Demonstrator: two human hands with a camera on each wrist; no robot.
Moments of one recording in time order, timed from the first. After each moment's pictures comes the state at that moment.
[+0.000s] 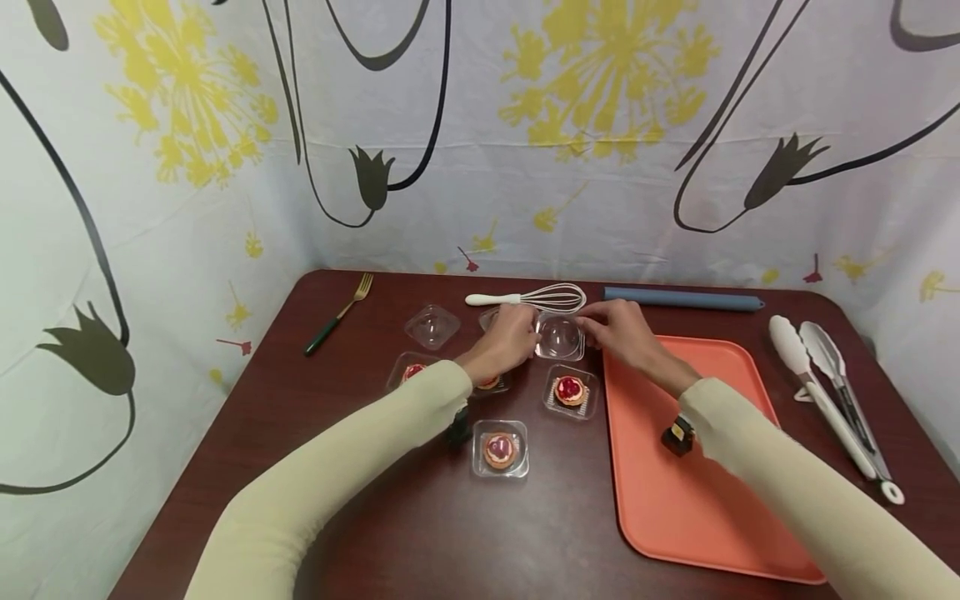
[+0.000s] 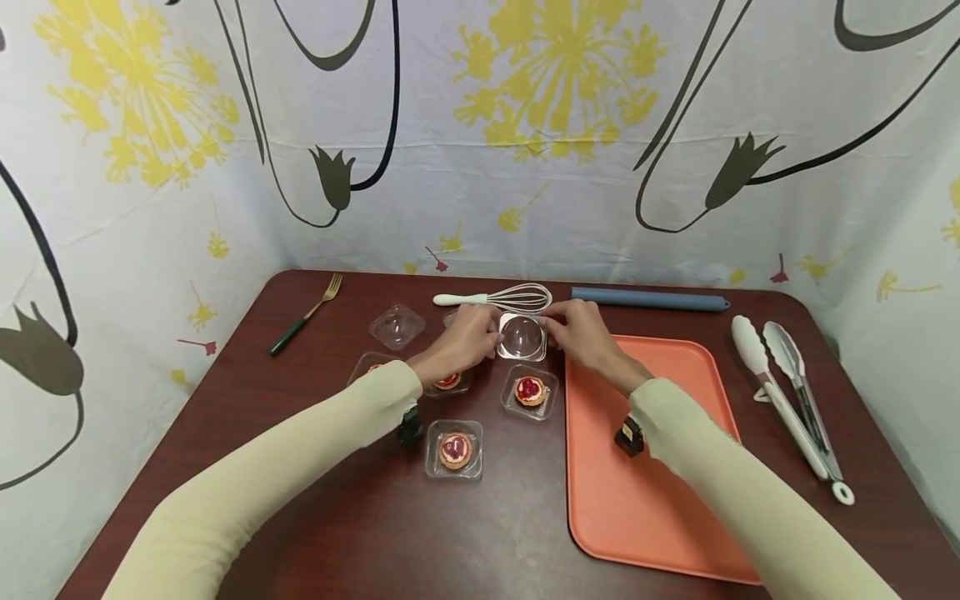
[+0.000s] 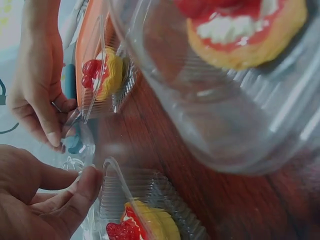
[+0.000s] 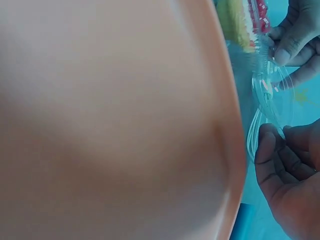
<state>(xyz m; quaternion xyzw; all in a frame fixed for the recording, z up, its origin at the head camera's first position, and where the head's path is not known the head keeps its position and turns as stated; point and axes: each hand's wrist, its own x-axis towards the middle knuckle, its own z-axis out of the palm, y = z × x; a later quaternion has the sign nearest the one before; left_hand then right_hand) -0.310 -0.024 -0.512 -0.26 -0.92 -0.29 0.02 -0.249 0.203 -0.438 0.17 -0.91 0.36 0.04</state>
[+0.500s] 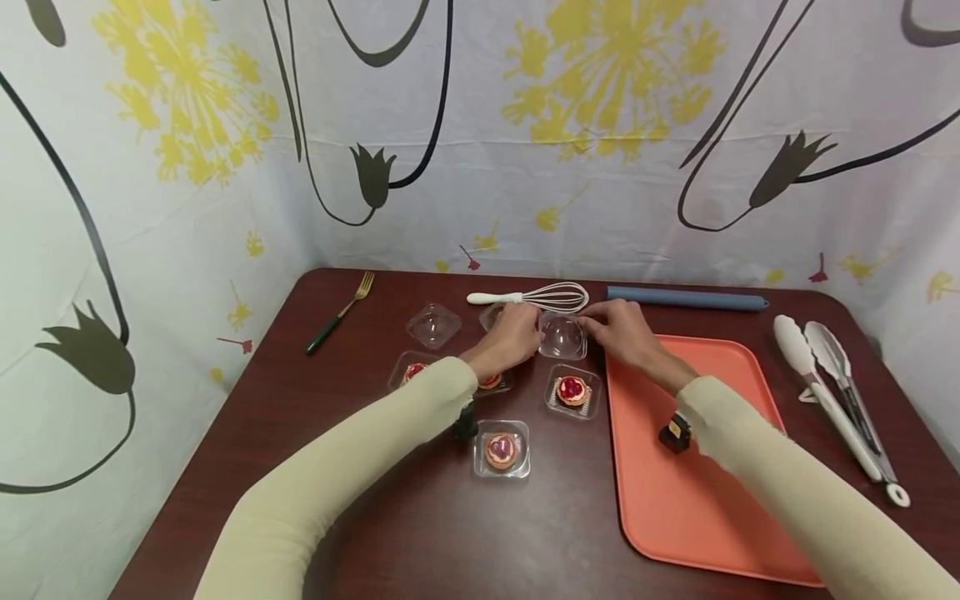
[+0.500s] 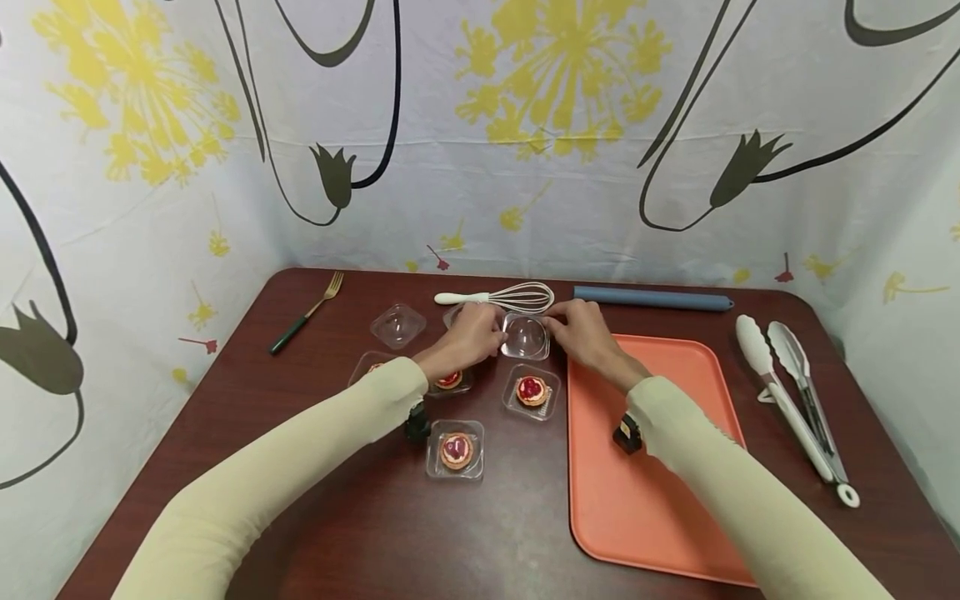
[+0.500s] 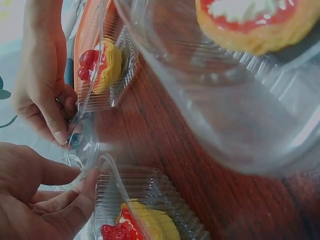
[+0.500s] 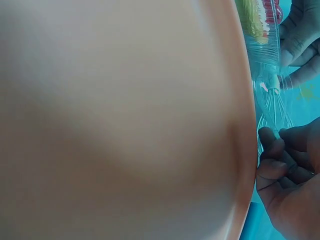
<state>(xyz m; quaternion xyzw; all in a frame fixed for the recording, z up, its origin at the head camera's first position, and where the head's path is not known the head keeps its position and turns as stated) -0.303 -0.019 -0.493 -0.24 -0.94 -0.25 0.00 -0.257 0.202 -0.447 0.16 -0.93 0.32 0.04</state>
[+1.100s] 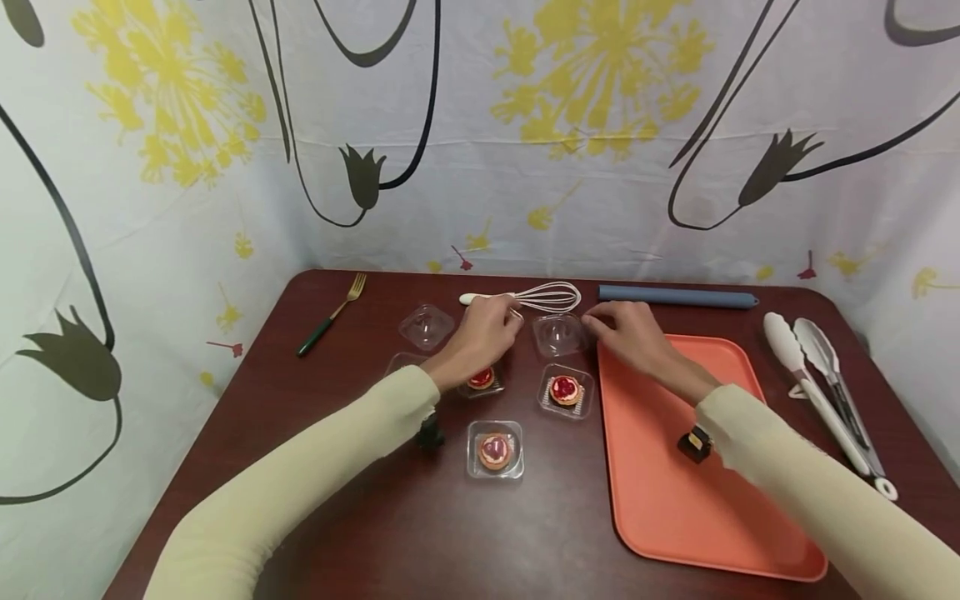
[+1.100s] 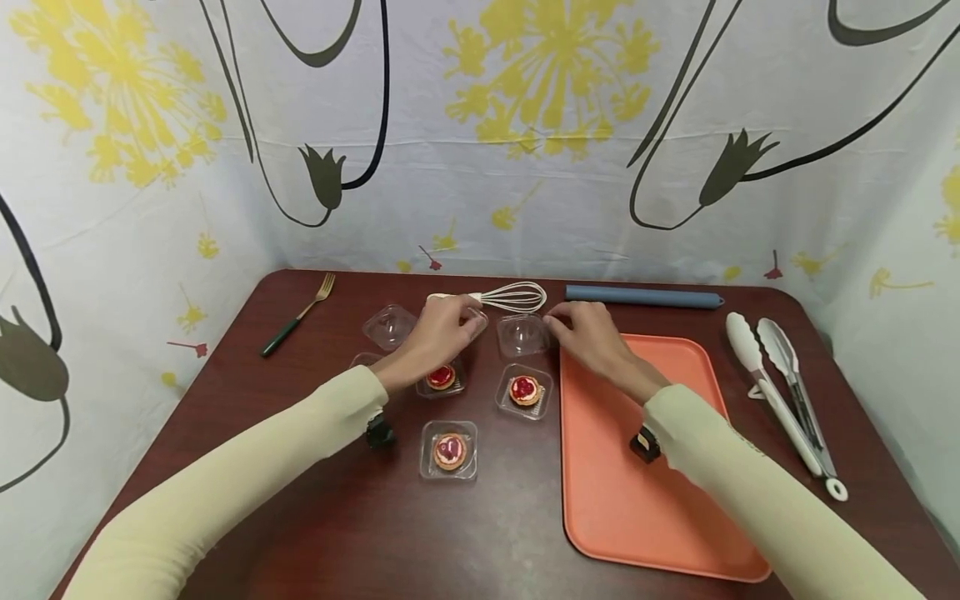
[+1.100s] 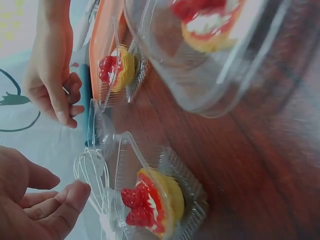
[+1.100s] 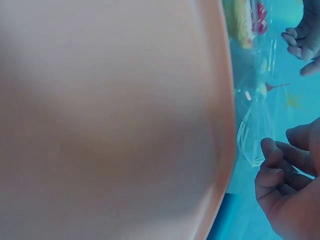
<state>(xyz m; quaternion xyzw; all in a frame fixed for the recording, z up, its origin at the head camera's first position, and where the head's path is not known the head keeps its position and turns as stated) -0.233 -0.052 -0.406 -0.23 -0.92 -0.32 0.06 -0.234 0.217 -0.428 0.19 -0.93 0.30 0.09</state>
